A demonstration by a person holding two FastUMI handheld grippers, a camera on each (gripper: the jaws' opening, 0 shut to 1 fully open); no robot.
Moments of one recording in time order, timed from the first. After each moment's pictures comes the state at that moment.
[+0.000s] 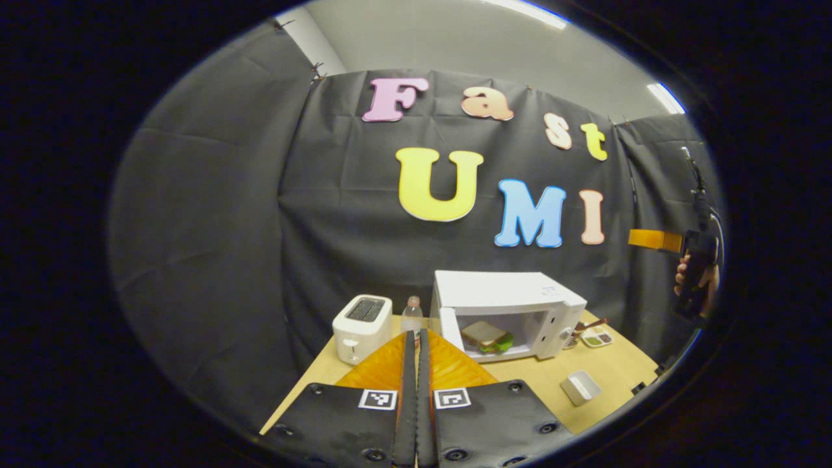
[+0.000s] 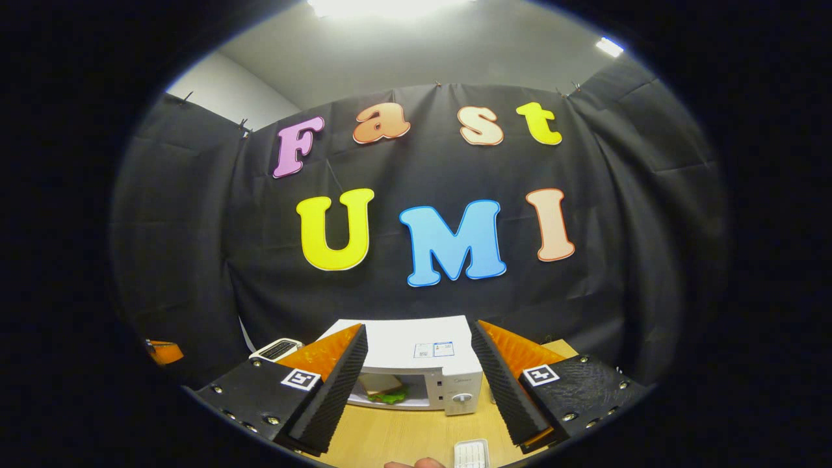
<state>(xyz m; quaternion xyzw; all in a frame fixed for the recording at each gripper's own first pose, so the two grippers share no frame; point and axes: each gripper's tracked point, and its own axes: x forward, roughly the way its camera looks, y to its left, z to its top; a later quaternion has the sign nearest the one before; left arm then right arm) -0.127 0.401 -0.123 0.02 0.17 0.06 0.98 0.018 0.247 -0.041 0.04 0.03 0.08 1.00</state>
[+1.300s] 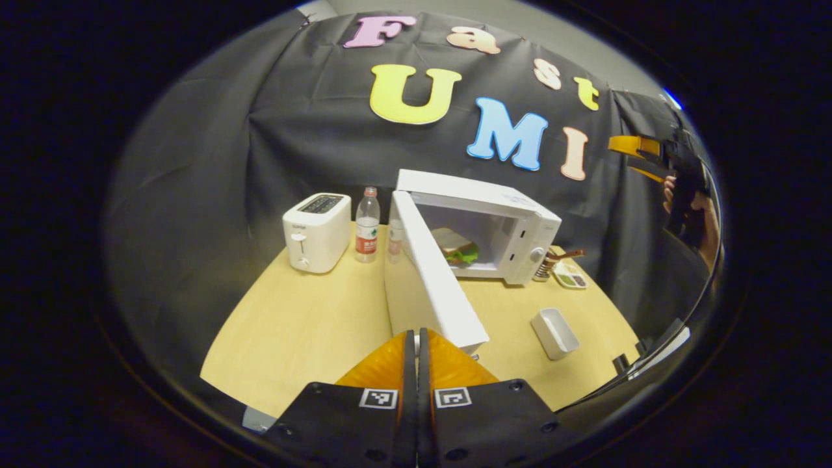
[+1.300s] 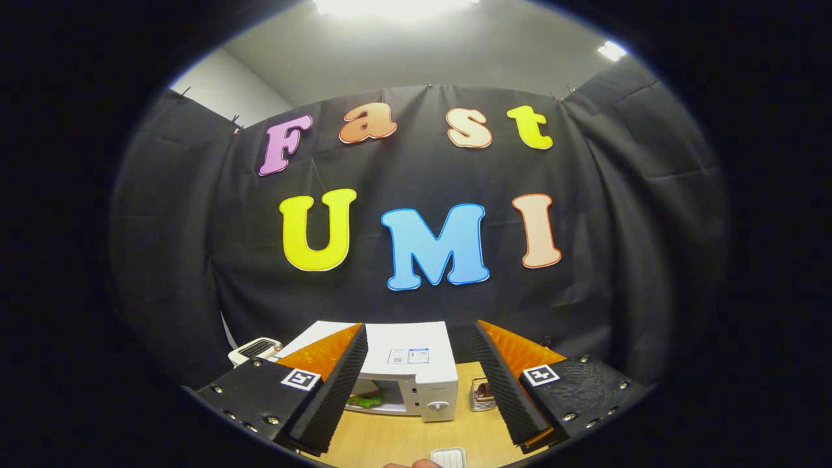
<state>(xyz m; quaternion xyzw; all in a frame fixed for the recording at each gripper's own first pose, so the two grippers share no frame) -0.164 0.289 -0.273 -0.04 0.32 -0.01 0.95 0.043 0.198 -0.036 0.03 0.03 0.05 1.00</state>
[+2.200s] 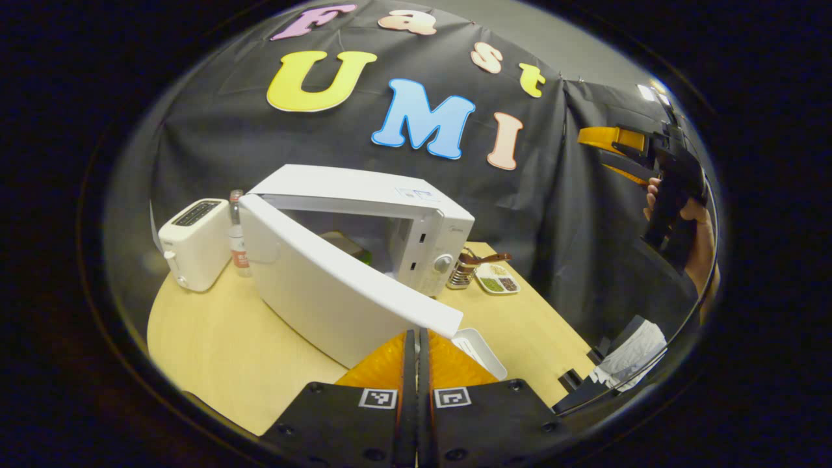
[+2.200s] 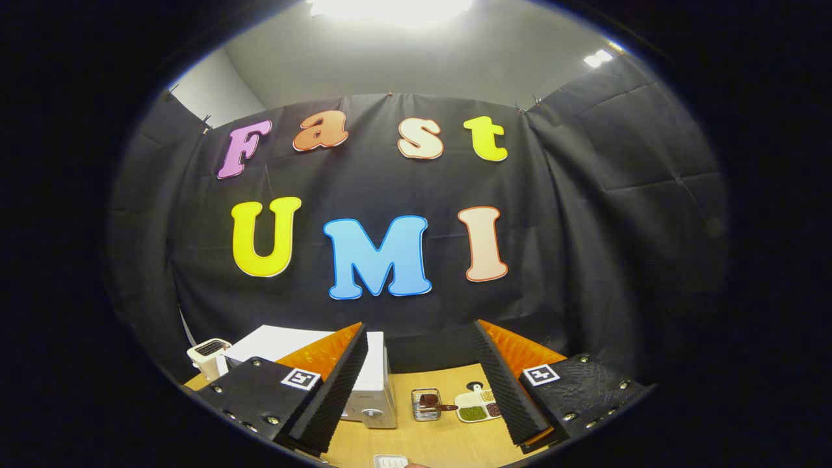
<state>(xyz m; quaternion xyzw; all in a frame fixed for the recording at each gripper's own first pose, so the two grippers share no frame) -0.068 0.108 -0.303 -0.06 0.33 -0.16 0.93 0.040 0.088 -0.026 0.01 0.00 -0.04 1.00</state>
